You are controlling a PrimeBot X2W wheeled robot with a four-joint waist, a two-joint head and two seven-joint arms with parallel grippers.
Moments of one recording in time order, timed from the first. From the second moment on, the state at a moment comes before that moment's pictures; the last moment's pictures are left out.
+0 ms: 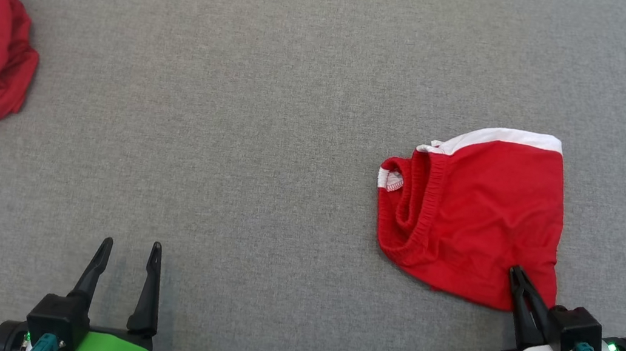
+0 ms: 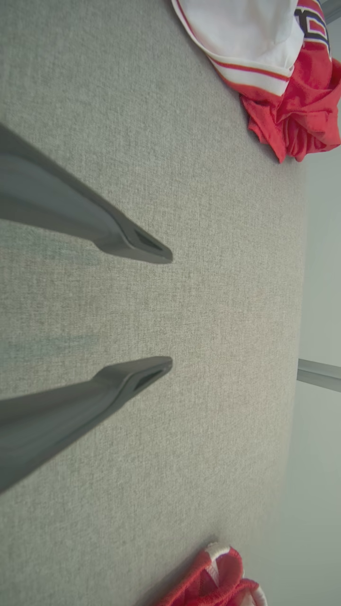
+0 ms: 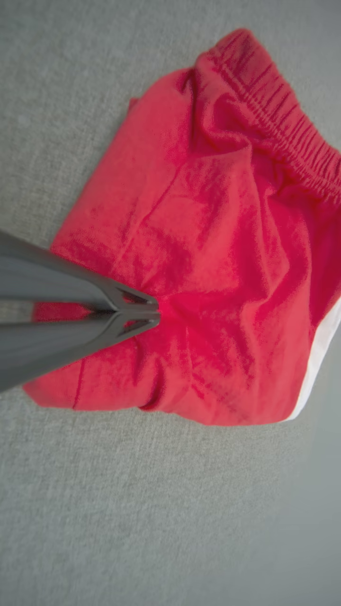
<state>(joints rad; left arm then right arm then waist) 0.03 0.05 -0.07 0.19 -0.18 -0.06 -0.26 -0.09 -0.11 0.01 0.36 -0.08 0.13 -0.26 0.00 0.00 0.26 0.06</state>
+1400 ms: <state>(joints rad) 0.11 0.05 -0.04 0.12 -0.19 -0.10 -0.26 0.11 -0.10 -0.23 0.17 -0.06 0.13 -0.26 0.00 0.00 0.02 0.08</state>
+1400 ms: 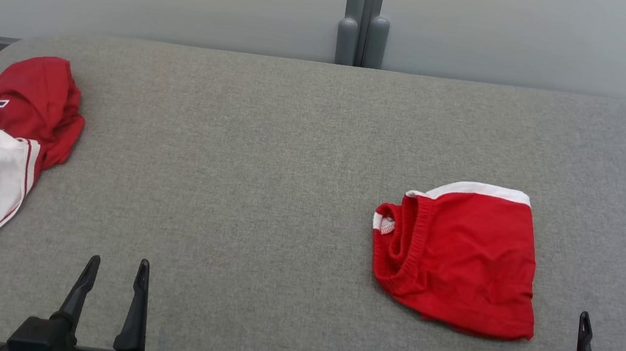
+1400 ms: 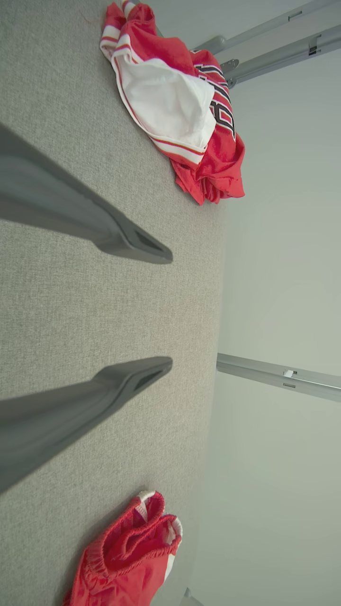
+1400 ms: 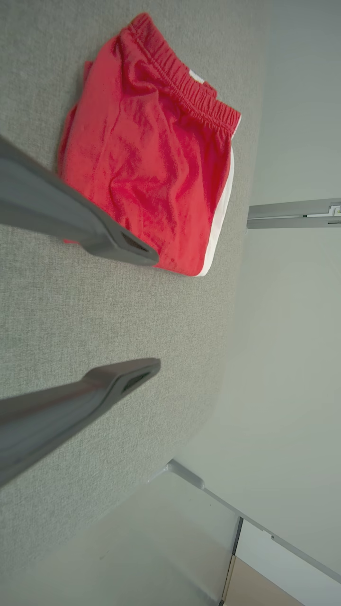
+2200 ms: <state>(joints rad) 0.08 0.05 -0.06 0.11 -0.21 -0.08 -0.26 -0.22 -0.25 -0.11 0.29 0.32 0.13 0.11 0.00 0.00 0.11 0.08</state>
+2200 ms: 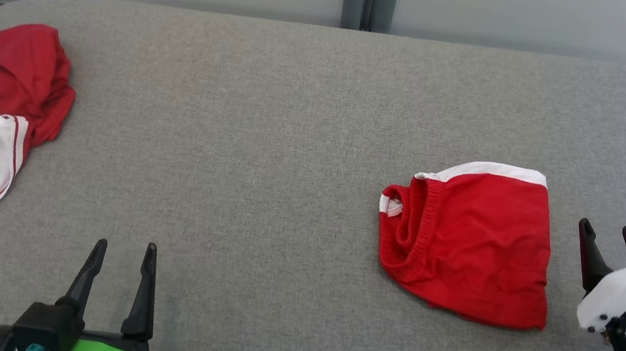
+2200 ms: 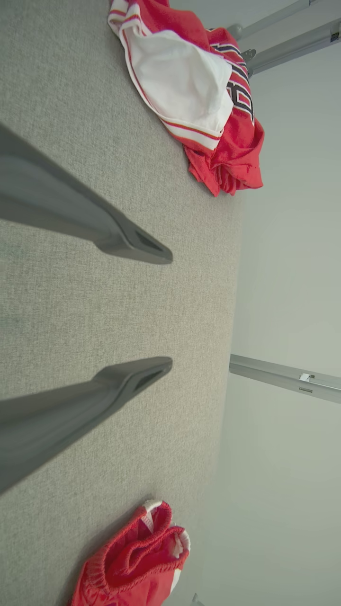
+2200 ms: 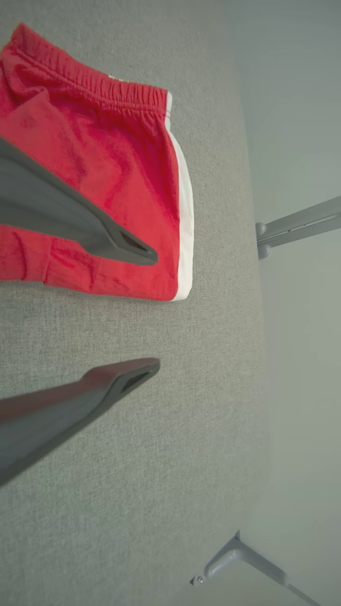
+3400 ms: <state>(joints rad) -0.03 0.05 -0.07 0.06 -0.12 -0.09 -0.26 -0.58 -0.32 0.16 0.60 0.62 0.13 0.37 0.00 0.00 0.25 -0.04</state>
